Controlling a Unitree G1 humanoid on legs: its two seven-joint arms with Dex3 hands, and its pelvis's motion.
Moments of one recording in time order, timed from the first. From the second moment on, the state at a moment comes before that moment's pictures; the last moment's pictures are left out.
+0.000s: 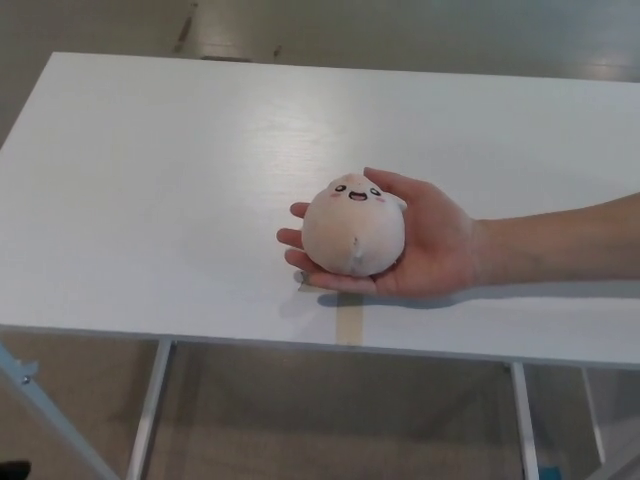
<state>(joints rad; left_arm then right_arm) -0.13 0.48 0.22 1.11 0.03 -0.23 -0.14 -0.29 -0.29 -0.18 1.33 -0.06 0.01 -0.06</state>
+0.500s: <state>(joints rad) 0.20 0.56 0.32 0.56 -0.10 -0.25 -0.36 -0.29 -0.29 -0.18 1.33 -0.06 0.01 -0.06</state>
